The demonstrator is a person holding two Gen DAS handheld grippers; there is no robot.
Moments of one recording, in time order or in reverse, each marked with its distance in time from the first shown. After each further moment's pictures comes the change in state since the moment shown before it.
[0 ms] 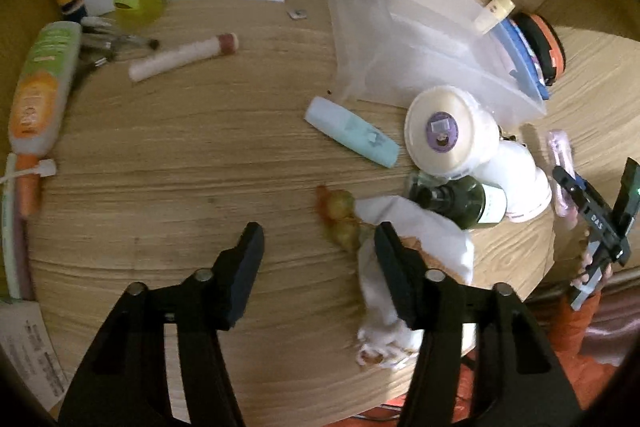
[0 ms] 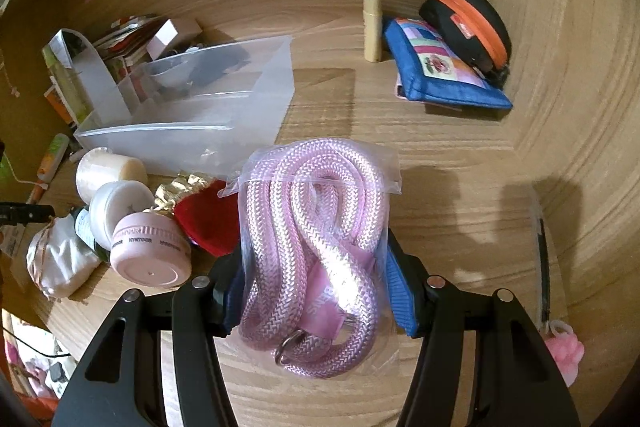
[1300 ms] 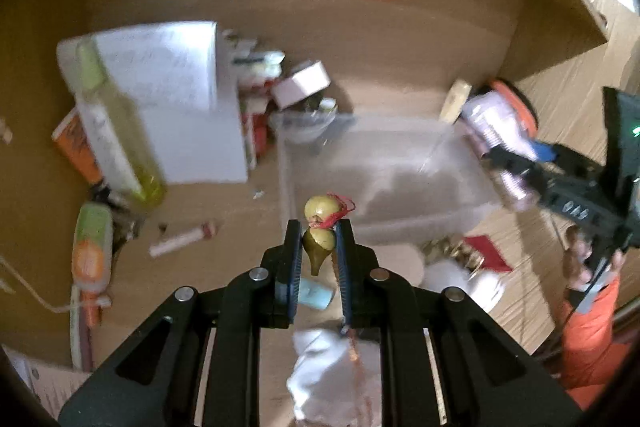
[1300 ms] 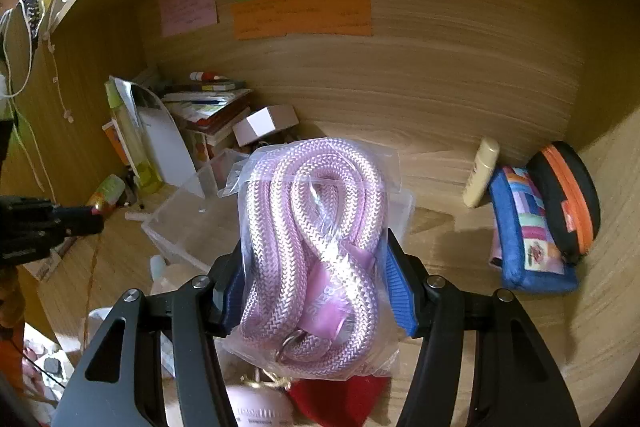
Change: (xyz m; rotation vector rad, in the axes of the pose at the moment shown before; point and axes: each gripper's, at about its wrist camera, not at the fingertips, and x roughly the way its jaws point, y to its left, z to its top) left arm -0.083 -0.089 0.044 -0.104 -0.535 0.203; right arm -0.007 0.085 0.111 -0.194 -0.196 0.154
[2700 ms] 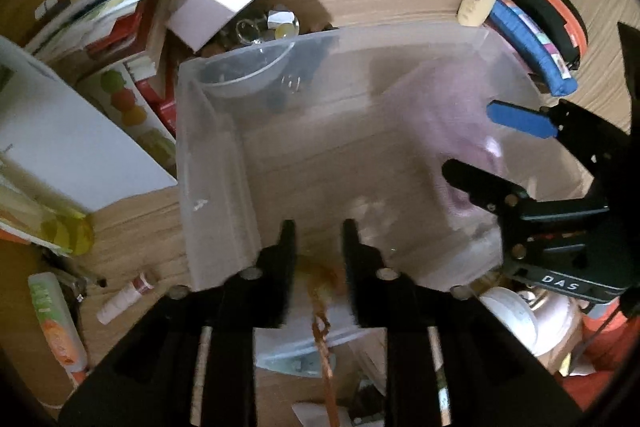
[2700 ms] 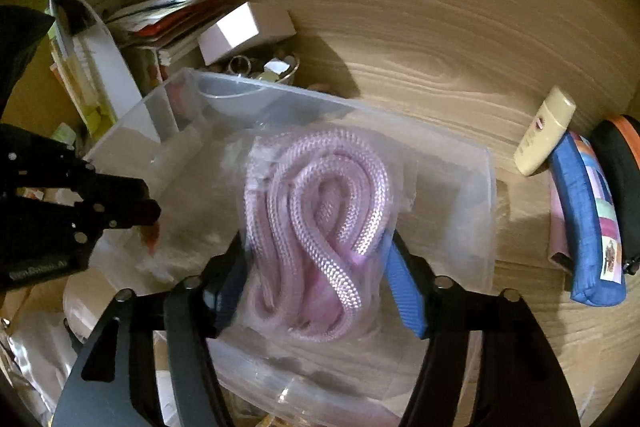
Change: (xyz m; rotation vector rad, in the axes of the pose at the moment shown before) left arm 0.140 -0.025 0.036 0.142 0.363 0.015; right arm 0.115 0.008 -0.018 -0.046 0.243 -0.021
